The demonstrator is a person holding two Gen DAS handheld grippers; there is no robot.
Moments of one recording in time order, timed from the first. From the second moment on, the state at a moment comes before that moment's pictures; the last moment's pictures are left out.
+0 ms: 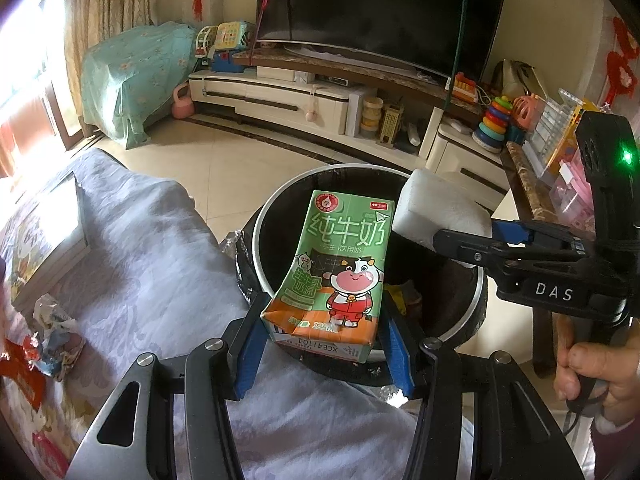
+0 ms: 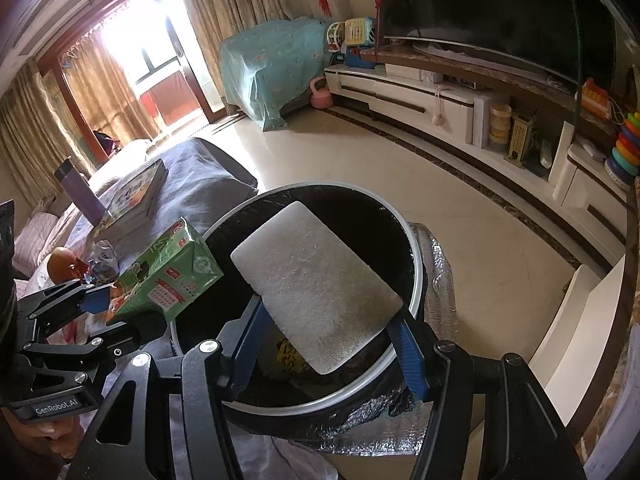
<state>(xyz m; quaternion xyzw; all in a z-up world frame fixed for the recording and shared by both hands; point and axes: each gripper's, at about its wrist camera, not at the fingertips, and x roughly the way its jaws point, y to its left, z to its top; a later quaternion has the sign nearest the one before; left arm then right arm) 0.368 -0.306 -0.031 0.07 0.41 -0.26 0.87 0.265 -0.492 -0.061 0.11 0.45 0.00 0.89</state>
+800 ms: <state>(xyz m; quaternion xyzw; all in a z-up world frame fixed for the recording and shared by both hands) 0.340 -0.272 -0.032 0.03 0.40 -0.24 0.88 0.254 -0.488 -0.055 0.16 0.43 0.02 0.89</state>
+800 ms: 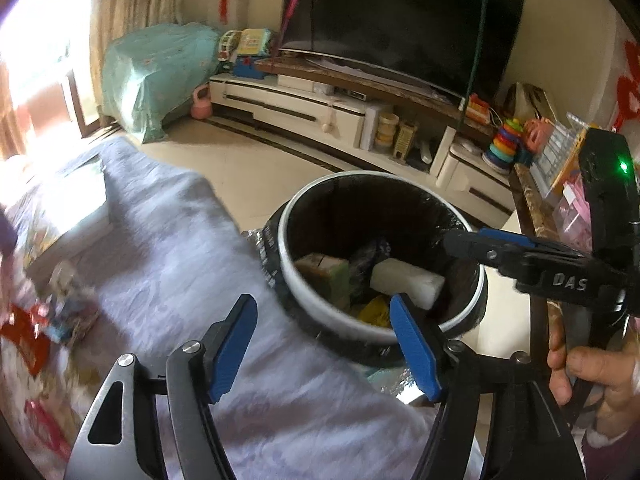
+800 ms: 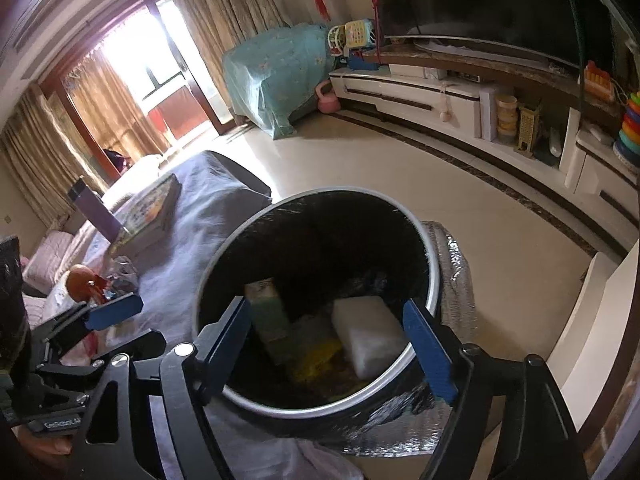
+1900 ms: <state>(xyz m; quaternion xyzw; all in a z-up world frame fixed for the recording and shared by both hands) 0.211 -0.060 -0.044 -0.09 0.41 -0.10 0.90 0.189 -0.320 -0.072 0.15 0.43 0.19 0.87</state>
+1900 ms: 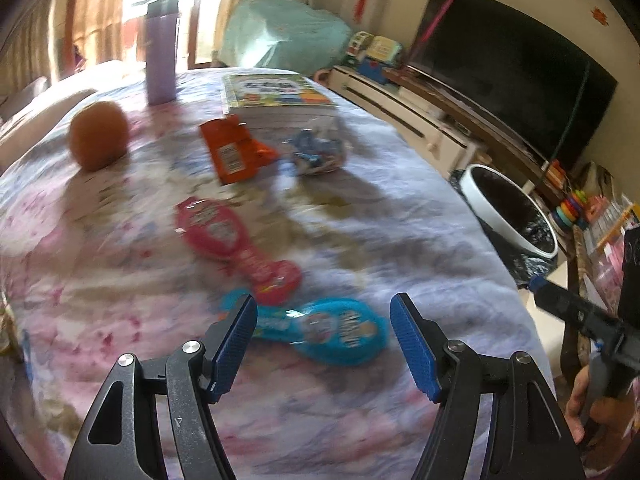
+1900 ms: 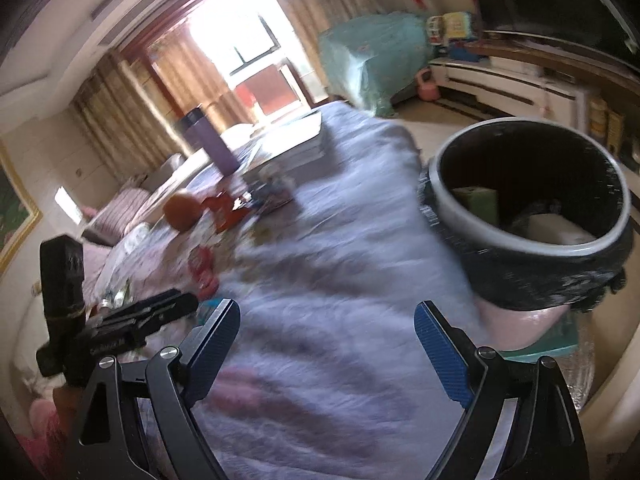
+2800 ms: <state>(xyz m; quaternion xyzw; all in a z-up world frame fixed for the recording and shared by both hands) 0.261 0.001 -0.052 -0.11 0.44 -0.04 0.89 0.214 -0.169 -0.100 -0.10 0.44 0.37 0.81</state>
